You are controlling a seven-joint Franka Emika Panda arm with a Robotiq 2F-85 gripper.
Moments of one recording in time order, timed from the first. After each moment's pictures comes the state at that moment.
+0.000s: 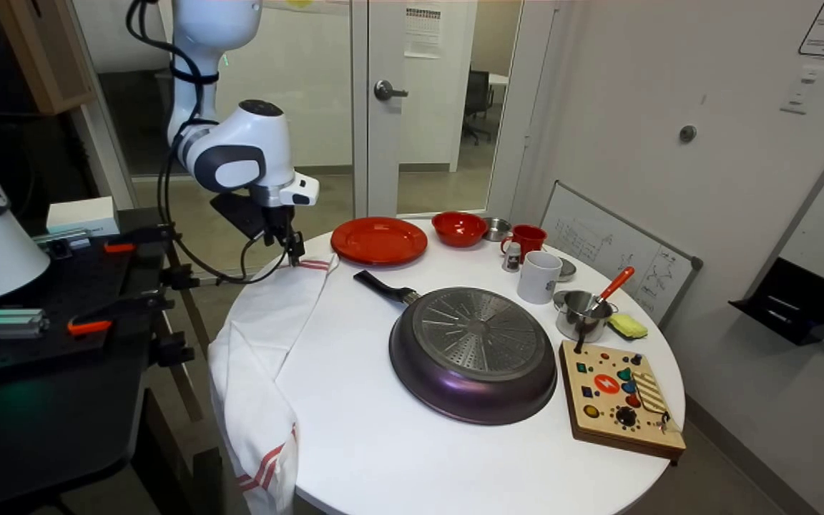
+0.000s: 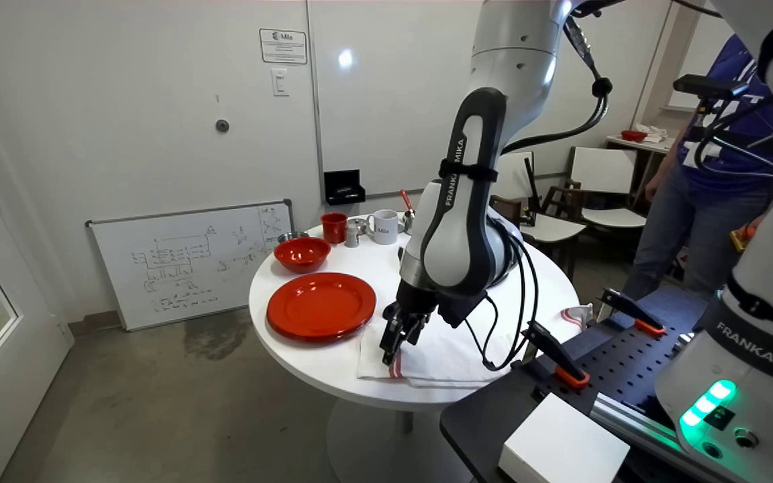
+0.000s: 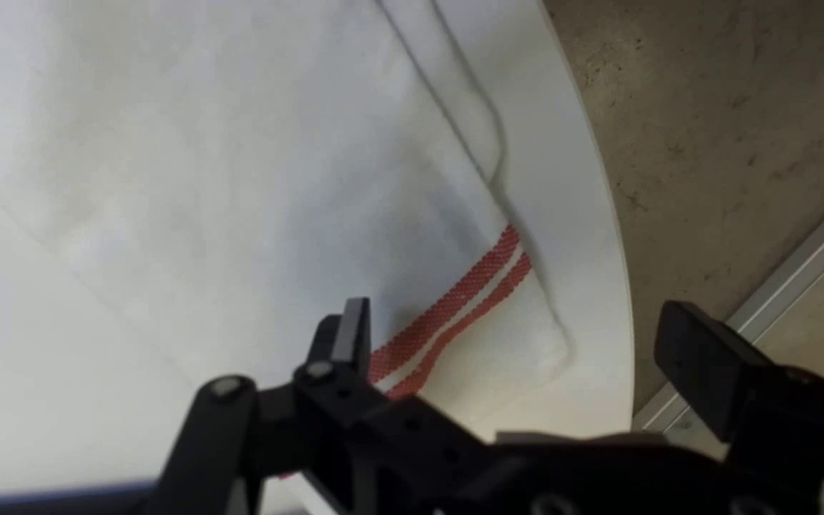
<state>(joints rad) 0.03 0.83 0.26 -2.46 -0.14 3.36 -0.12</state>
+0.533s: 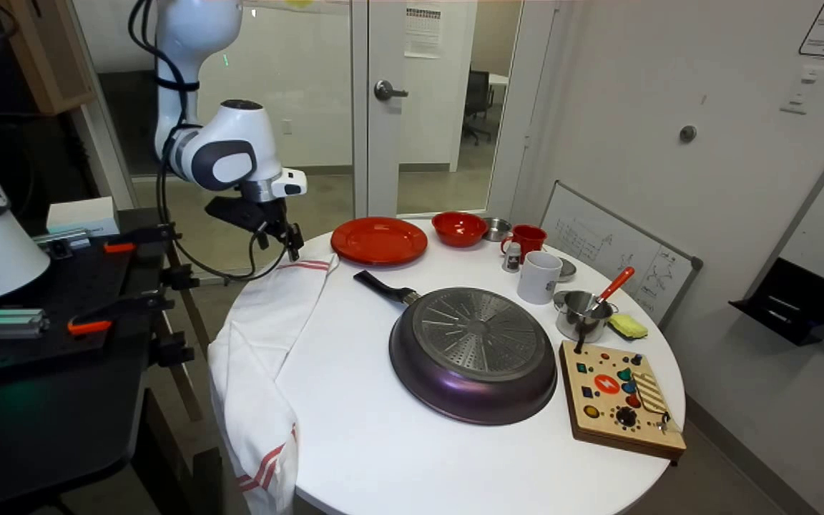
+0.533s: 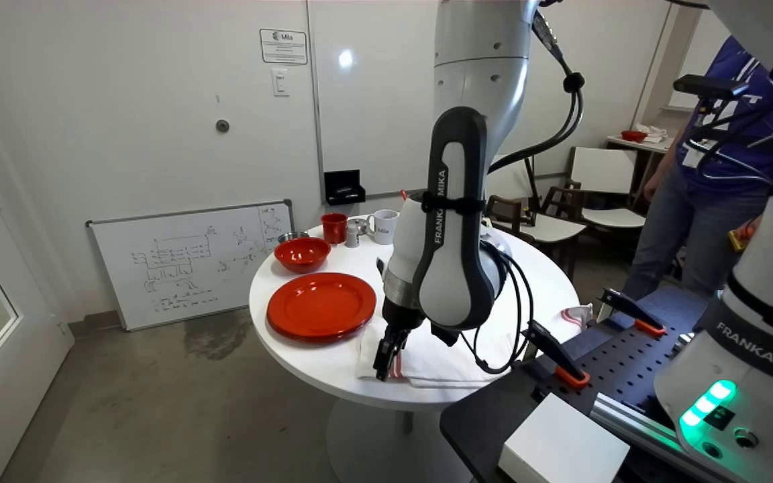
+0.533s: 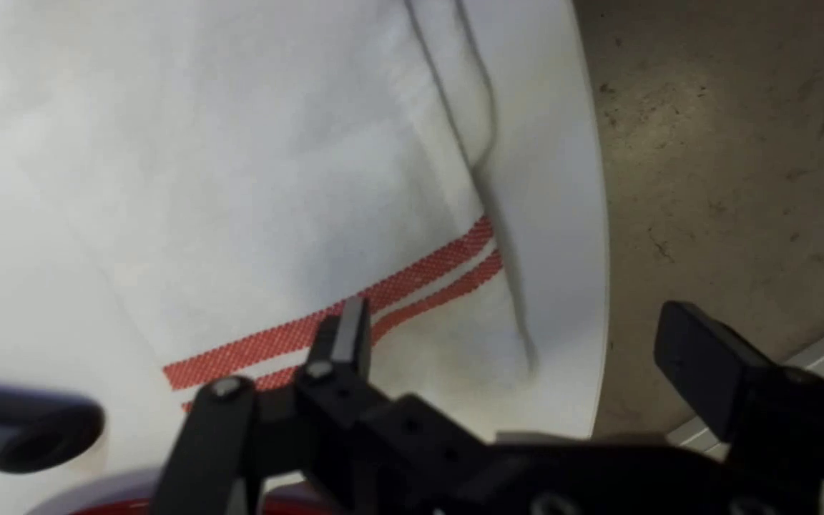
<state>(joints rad) 0.39 0.84 0.05 -2.43 -0.11 3.43 -0.12</state>
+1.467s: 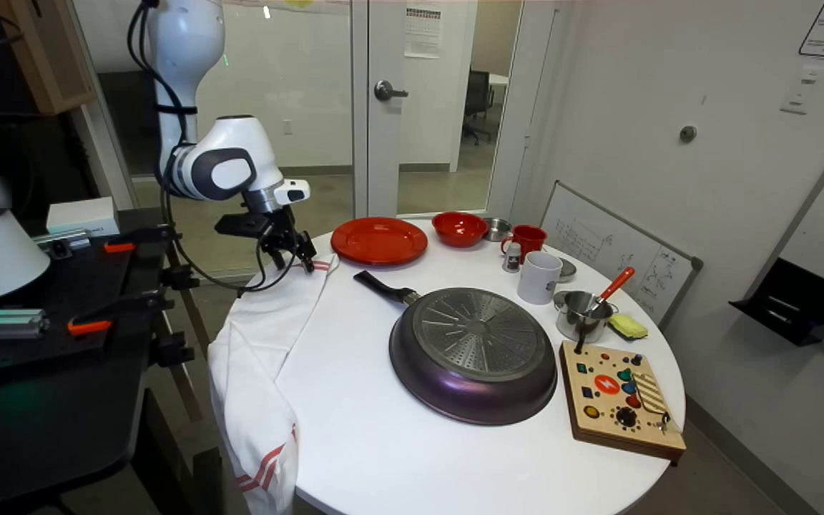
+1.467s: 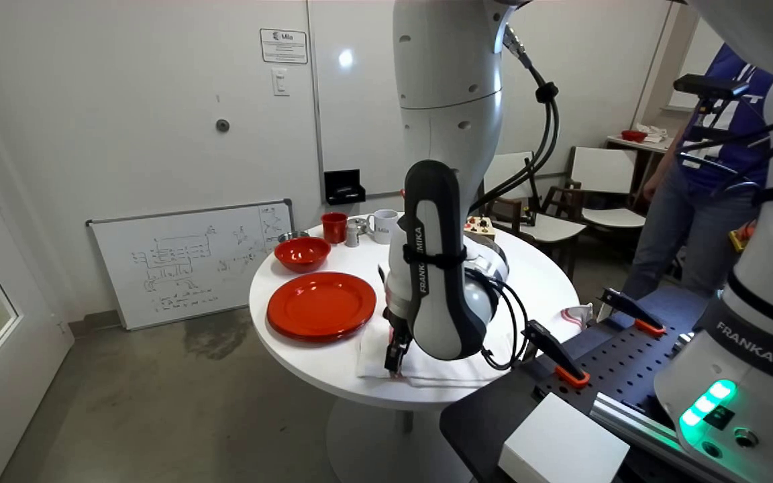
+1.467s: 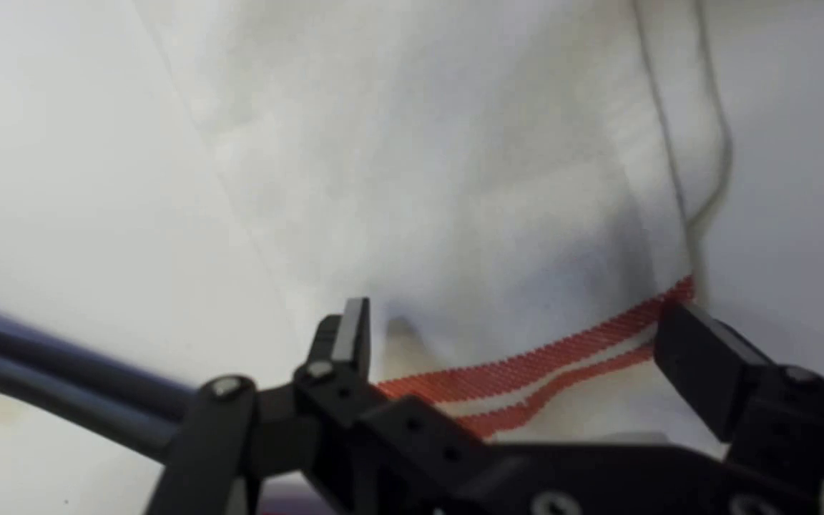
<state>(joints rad) 0.75 0.94 -0.21 -2.38 0.10 3.45 -0.11</state>
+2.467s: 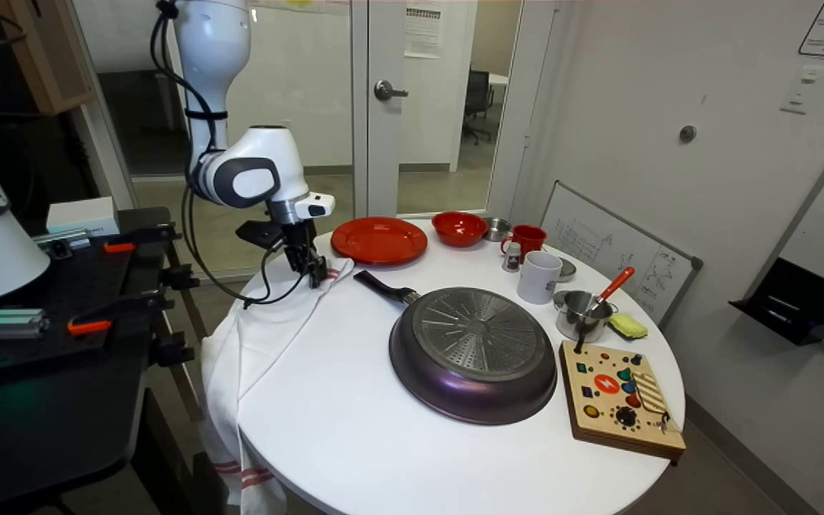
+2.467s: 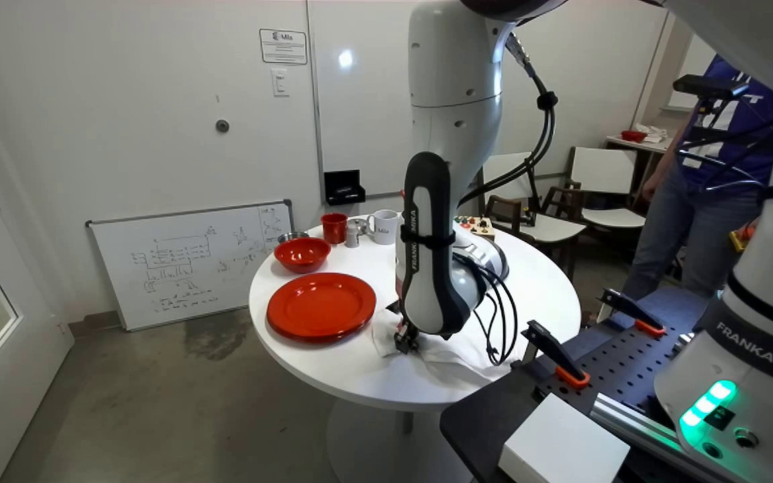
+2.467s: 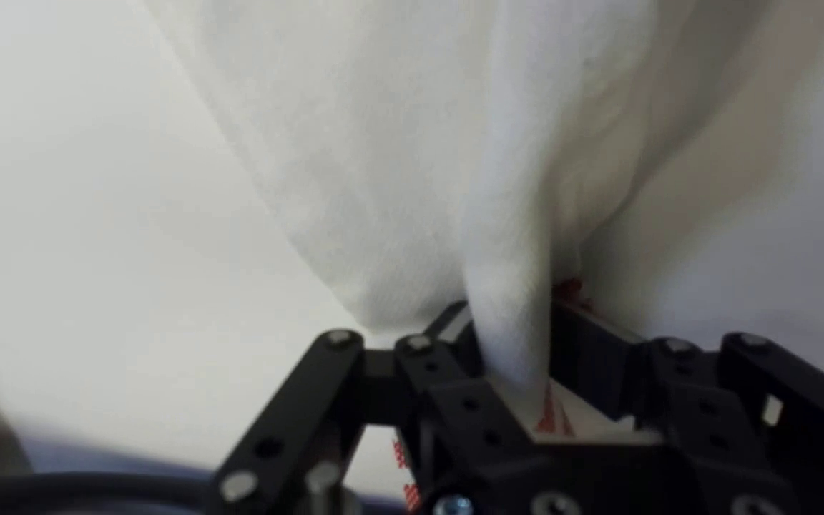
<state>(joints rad) 0.59 0.96 -0.19 -2.30 0.11 3.35 -0.03</state>
